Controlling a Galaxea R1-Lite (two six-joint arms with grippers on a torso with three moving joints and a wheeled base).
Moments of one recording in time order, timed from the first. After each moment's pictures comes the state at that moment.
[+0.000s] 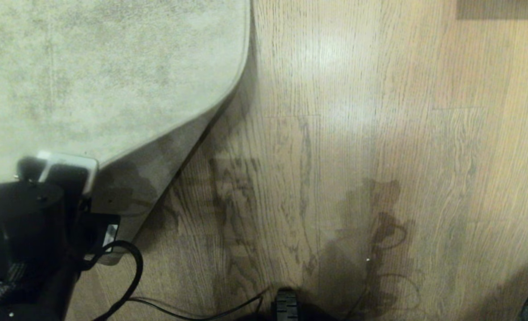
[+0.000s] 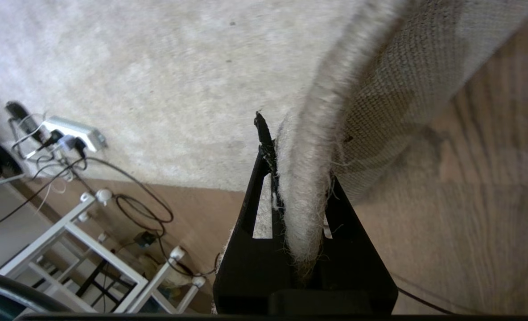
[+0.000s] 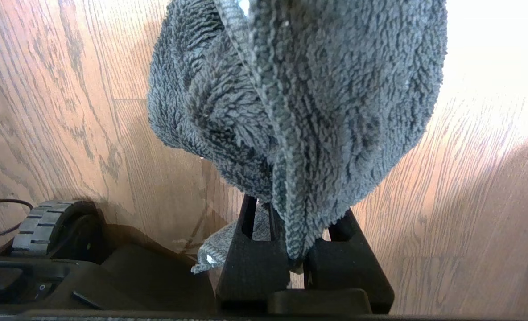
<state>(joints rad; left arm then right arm) -0.65 1.29 -0.45 -0.52 1.10 0.17 0.01 0.00 0.00 -0.02 -0.01 -0.06</state>
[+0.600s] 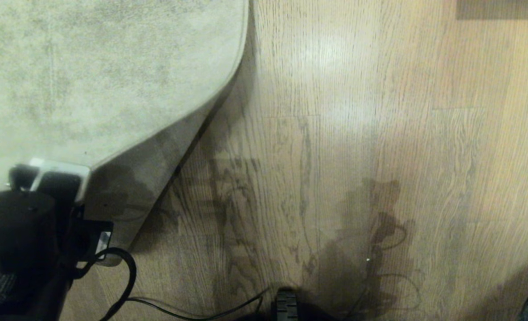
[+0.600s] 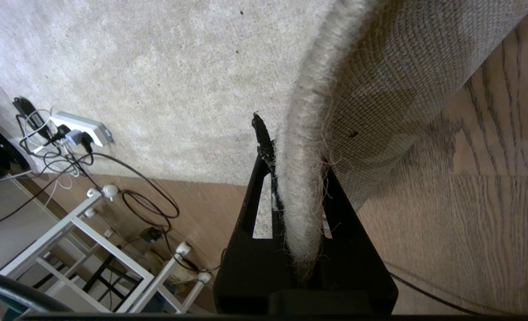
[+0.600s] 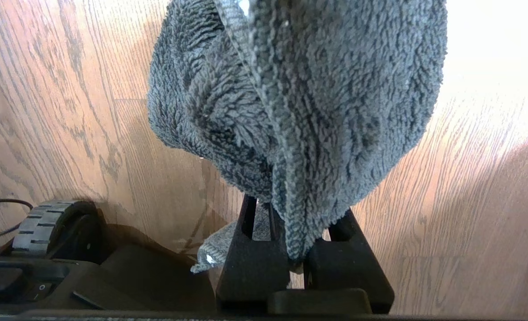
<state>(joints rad) -0.64 1.27 -0.41 -0.51 1.10 0.17 0.01 0.00 0.00 -0.02 -0.01 -0.06</state>
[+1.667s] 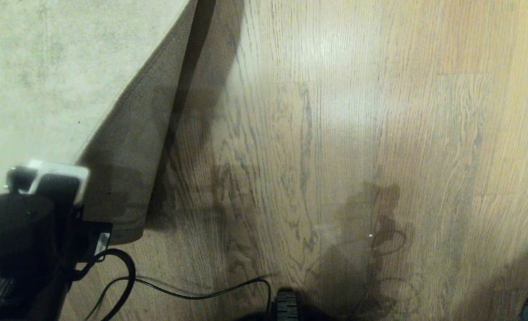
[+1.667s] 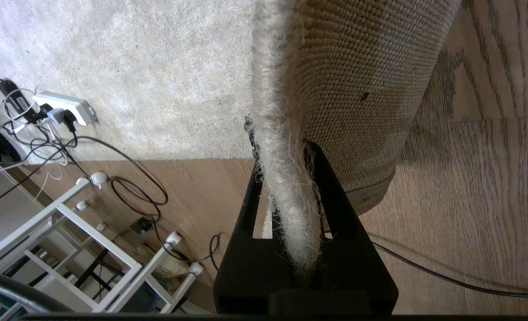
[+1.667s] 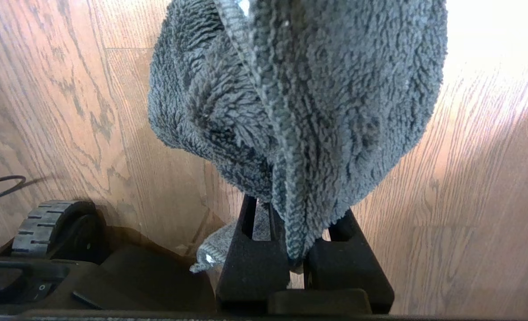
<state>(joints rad) -0.63 1.27 -0.40 -0.51 1.10 0.17 0.01 0.00 0.00 -0.02 -0.01 -0.06</state>
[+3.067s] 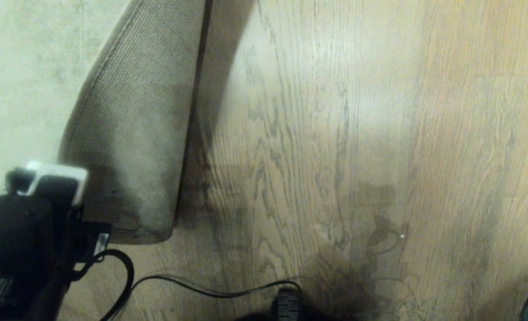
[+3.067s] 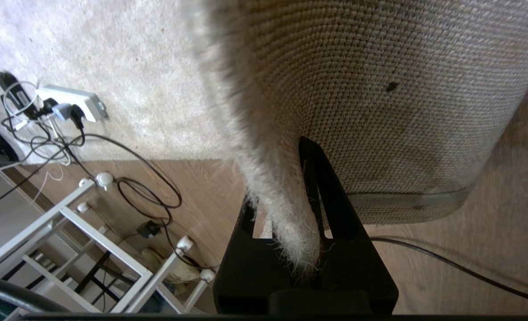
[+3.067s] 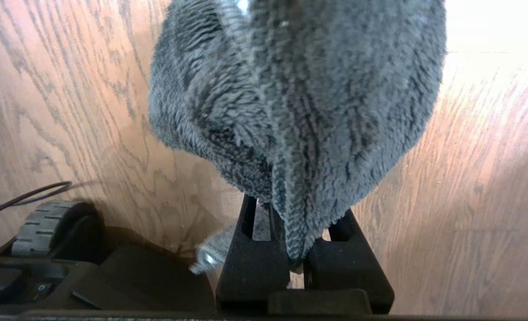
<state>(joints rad) -0.60 1.27 -0.39 -0.51 1.07 0.16 0.01 0.00 0.00 -0.02 -0.01 -0.06</state>
